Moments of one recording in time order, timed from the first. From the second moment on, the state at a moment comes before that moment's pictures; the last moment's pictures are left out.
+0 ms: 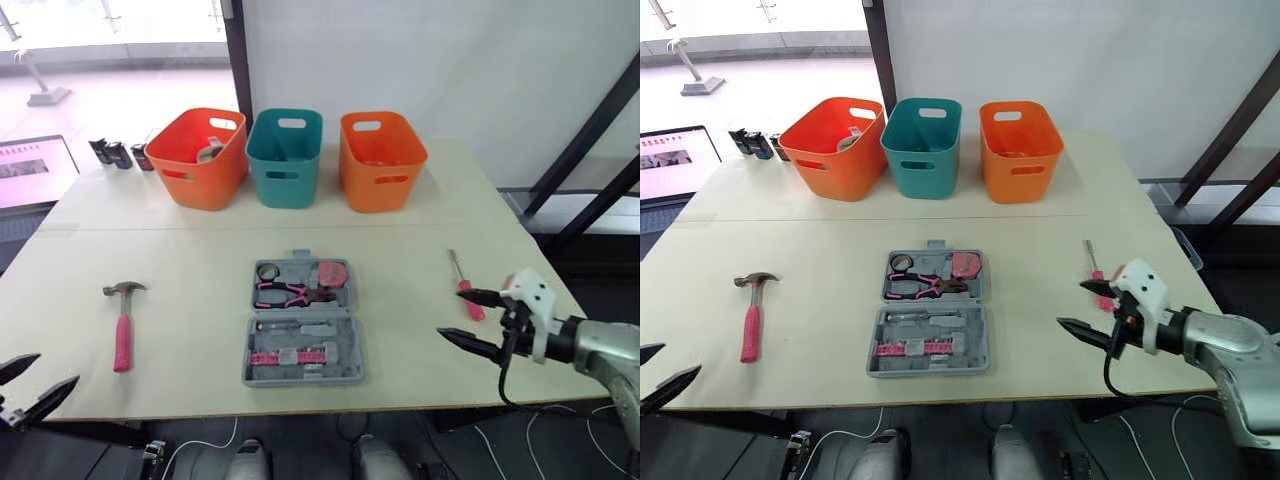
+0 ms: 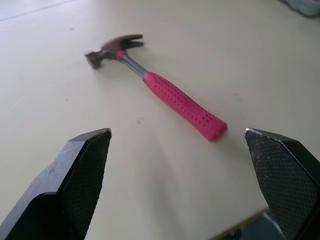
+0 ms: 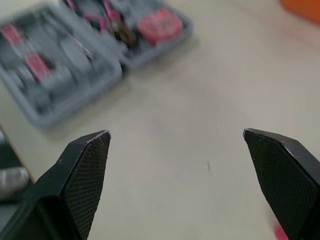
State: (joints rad) left arm 0.33 0.78 0.69 0.40 -0.50 -0.09 -1.06; right arm 0.00 -0.80 -0.29 -0.34 0.45 0.54 0.99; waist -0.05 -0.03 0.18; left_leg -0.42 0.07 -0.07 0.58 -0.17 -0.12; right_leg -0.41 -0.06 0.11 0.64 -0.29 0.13
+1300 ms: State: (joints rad) left arm -0.35 0.58 0.38 0.45 -0.29 0.60 -0.17; right arm -0.40 -0.62 0.12 -0.54 0.58 0.76 0.81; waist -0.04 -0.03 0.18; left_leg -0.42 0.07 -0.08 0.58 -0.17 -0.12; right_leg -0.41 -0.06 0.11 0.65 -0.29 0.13
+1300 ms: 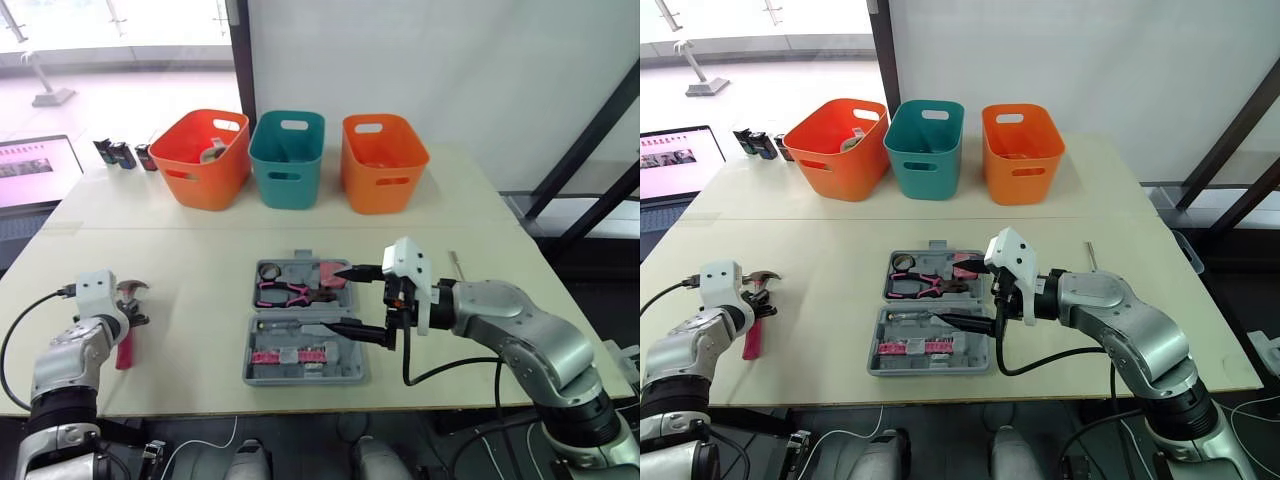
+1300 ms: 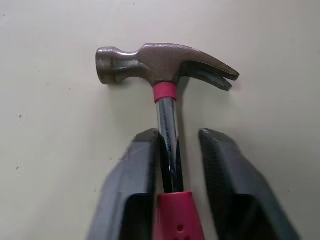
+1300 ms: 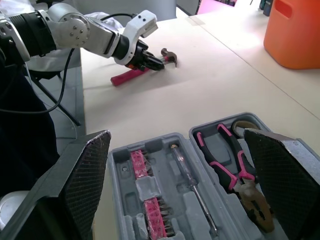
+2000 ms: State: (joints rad) left arm -0.23 0.85 0.25 0.02 -0.30 0.61 -0.56; right arm -0.30 -0.67 0.01 -0.53 0.60 0.71 0.84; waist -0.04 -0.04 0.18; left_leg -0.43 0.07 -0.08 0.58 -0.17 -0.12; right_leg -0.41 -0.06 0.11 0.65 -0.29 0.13
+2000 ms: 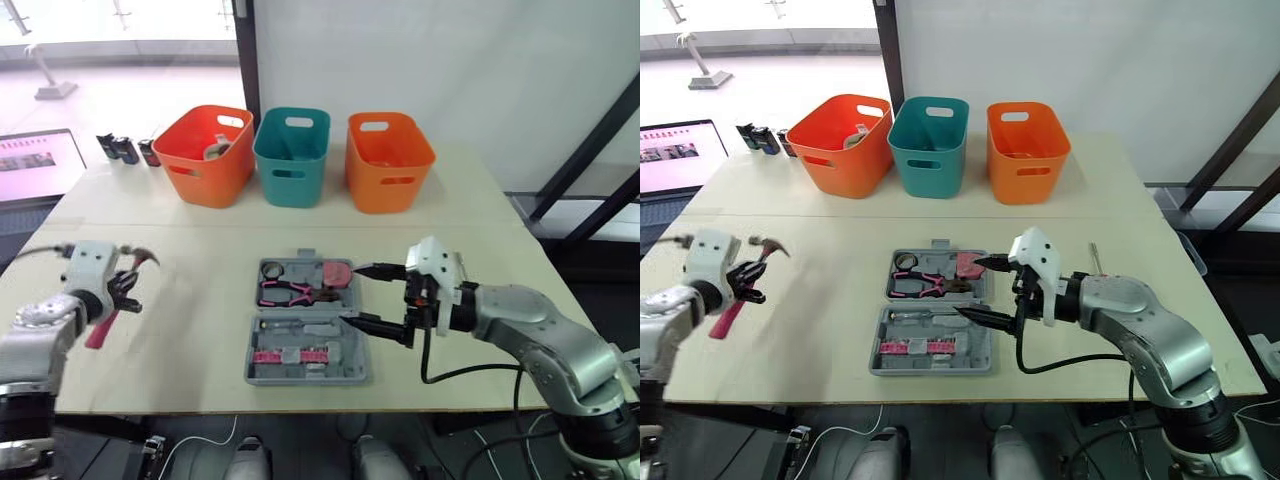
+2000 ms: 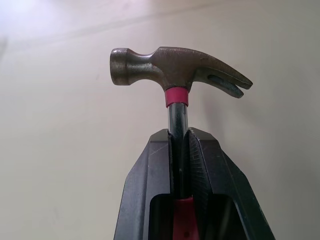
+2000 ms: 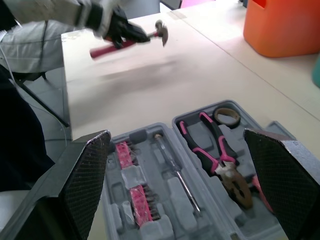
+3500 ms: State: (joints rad) left arm -0.79 0.46 -0.69 0.14 0.03 0.60 -1.16; right arm -0.05 -0.71 -0.06 -0.63 0.58 0.67 0.69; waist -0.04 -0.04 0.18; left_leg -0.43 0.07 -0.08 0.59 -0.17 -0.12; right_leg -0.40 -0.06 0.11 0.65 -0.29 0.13
